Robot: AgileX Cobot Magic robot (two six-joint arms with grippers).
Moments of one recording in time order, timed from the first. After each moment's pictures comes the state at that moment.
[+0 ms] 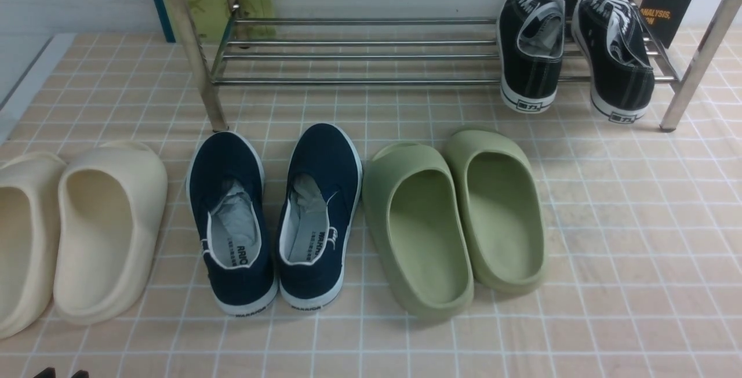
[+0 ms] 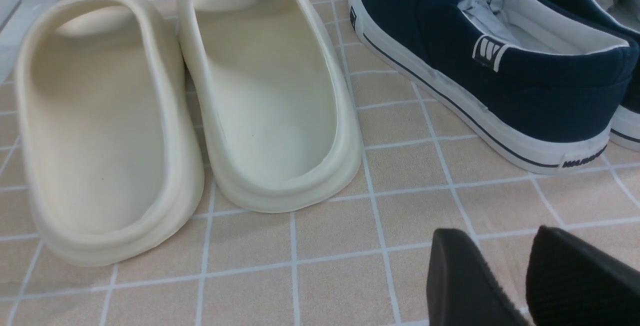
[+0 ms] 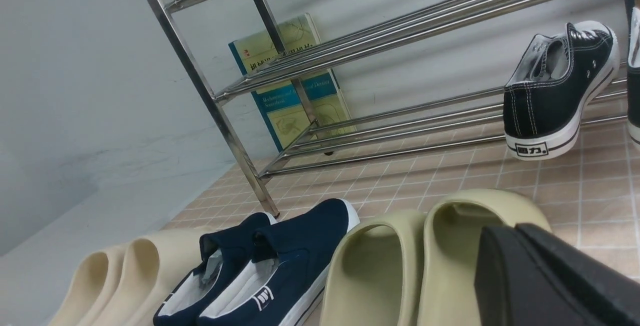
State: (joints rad) right arm 0.45 0.14 -0.05 0.07 -0.12 0.38; left arm -0.08 0.01 0.02 -0.03 0.37 0.12
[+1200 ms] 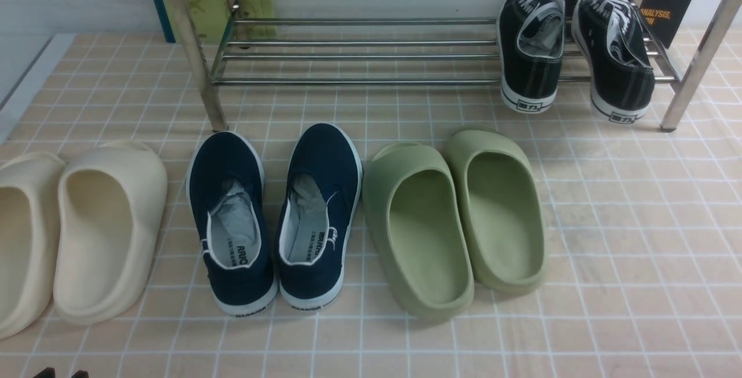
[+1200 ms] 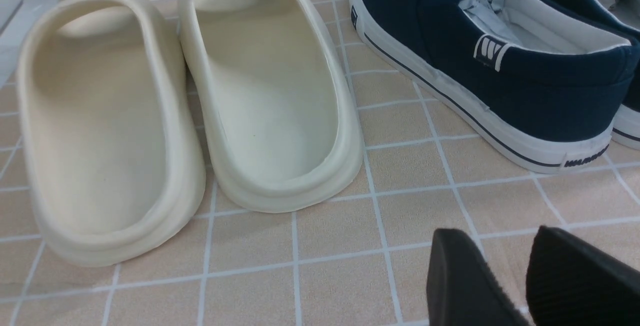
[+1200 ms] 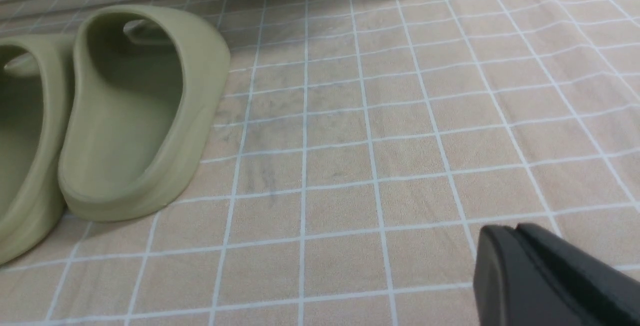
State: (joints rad) right arm -0.02 -0.01 0.01 0.08 0.38 0.12; left arm -0.08 0.01 0.02 -0.02 0.37 0.12
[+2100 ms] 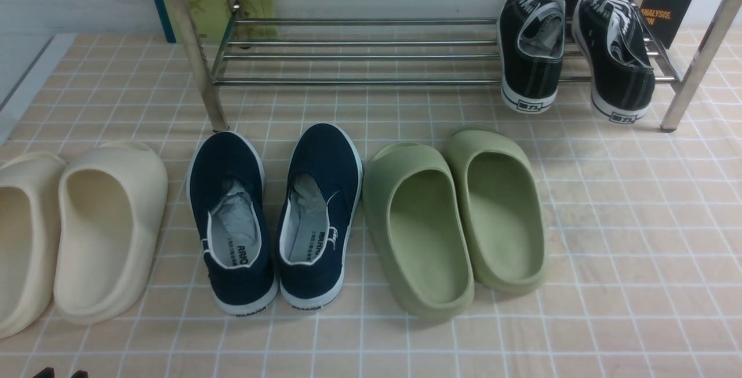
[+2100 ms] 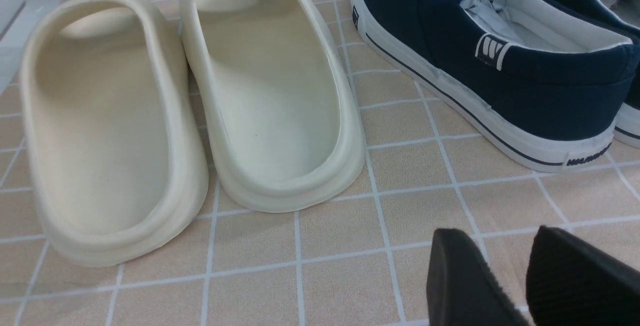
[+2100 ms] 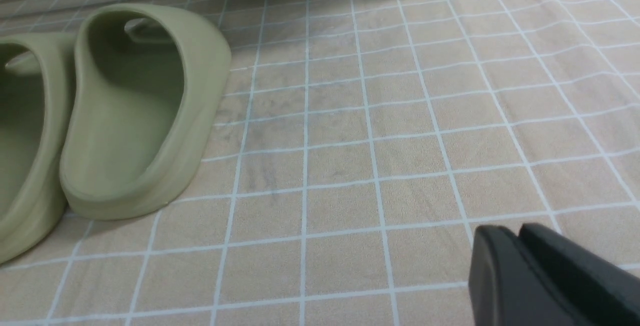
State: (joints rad) right arm -0.02 -0.01 0.01 0.08 0.38 0.12; left arm -0.08 0.01 0.02 -0.01 0.37 0.12
